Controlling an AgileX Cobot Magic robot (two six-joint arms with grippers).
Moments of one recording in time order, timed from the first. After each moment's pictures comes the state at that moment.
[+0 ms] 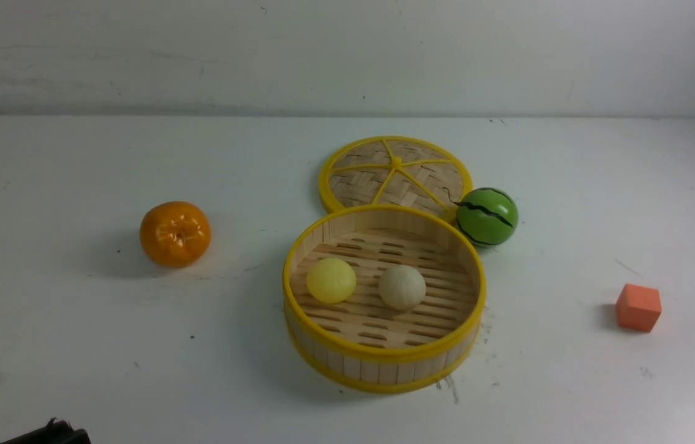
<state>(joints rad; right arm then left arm) 0.24 0.62 -0.69 -0.02 0.67 0.11 -0.52 0.20 -0.22 -0.32 0.26 -0.08</state>
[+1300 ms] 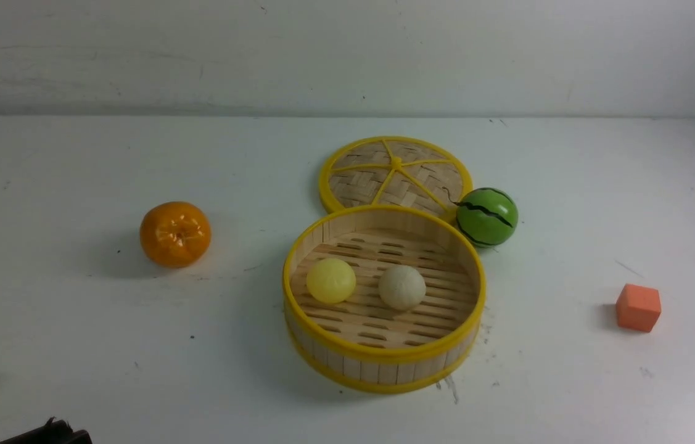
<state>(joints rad) 0.04 -0.01 0.02 -0.01 0.38 0.11 -0.52 0.20 -0.22 -0.32 0.26 -0.08</state>
